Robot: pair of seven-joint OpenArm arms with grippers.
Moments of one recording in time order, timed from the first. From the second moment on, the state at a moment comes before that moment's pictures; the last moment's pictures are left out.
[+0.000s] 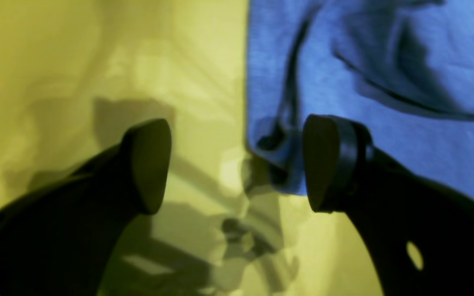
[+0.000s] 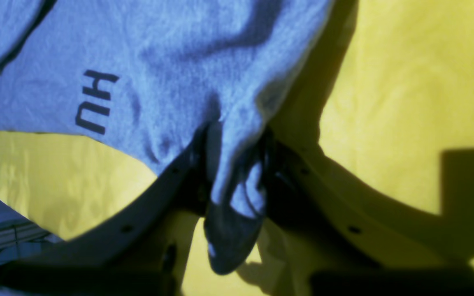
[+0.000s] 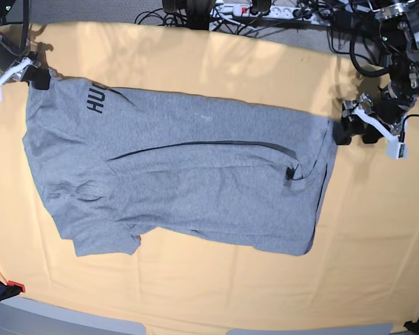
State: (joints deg) left arm 13.4 -22.3 -28.4 100.0 -45.7 -23.9 56.5; right arm -22.9 18.3 47.4 88.1 61.0 41.8 -76.0
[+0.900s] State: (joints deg) left arm 12.7 -21.5 -18.9 92.2 -58.2 -36.4 56.4; right arm -22.9 18.3 47.4 88.1 65.0 41.8 -79.6
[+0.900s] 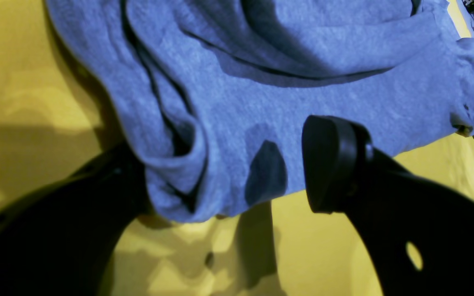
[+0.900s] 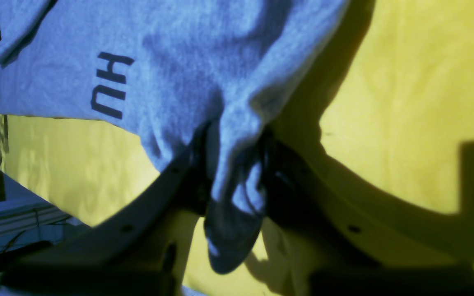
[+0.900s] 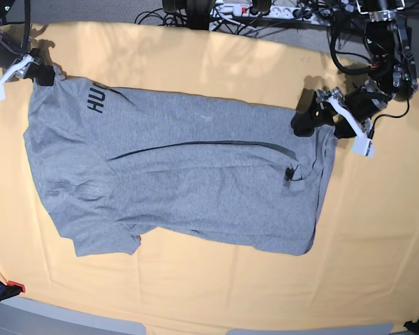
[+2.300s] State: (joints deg) left arm 12.9 -39.4 -19.8 91.8 -75.5 -42.0 70.7; right arm -25.8 28.3 46.9 89.9 65.0 41.8 -82.0
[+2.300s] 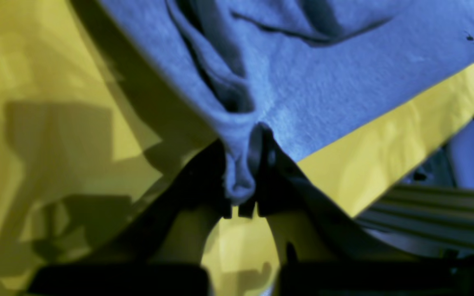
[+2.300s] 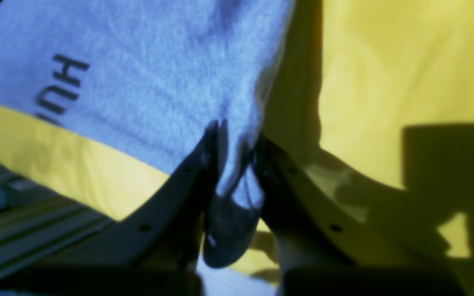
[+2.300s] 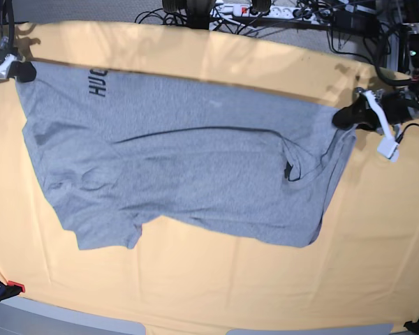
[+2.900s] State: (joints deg) left arm 23.2 -44.1 -19.8 91.9 -81.6 -43.4 73.8; right arm -35.4 28.6 46.9 95.1 65.4 41.8 -82.0
